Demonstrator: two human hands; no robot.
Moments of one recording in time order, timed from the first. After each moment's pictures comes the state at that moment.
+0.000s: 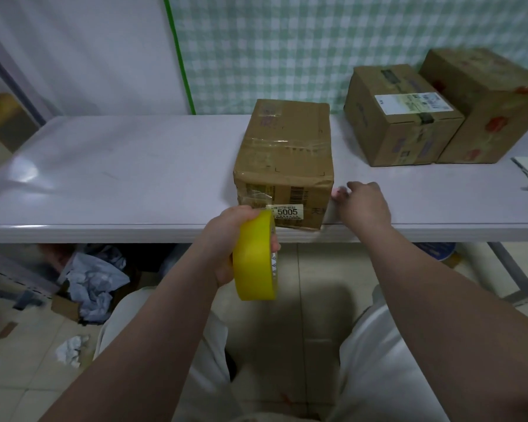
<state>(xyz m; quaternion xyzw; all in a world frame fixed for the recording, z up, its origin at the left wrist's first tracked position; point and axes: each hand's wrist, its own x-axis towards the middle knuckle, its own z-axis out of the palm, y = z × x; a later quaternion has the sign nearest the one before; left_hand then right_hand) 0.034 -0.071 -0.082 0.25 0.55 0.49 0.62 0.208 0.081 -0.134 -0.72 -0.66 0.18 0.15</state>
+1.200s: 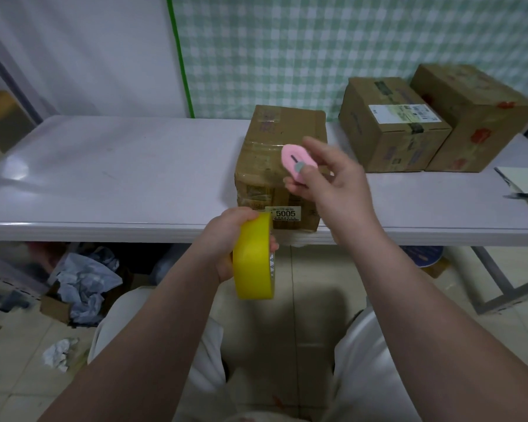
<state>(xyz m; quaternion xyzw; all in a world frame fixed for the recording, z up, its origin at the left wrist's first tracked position) 0.029 -0.069 -0.090 0.20 0.56 0.50 0.63 0.170 -0.006 -0.056 -0.38 -0.61 0.50 0.48</state>
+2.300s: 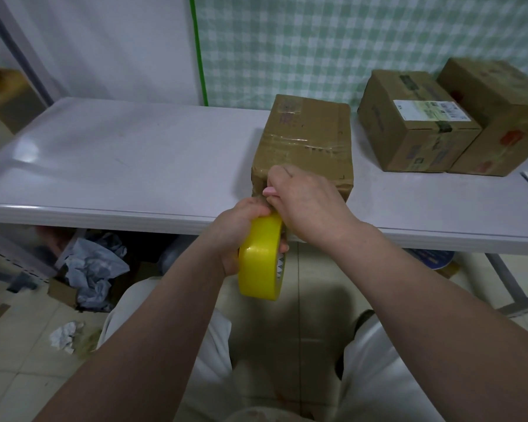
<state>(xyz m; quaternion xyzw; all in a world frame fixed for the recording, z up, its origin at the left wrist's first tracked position) 0.009 -0.060 -0.107 0.25 0.51 0.49 0.65 0.128 -0.001 -0.068 -0.35 -0.93 0.00 0.13</state>
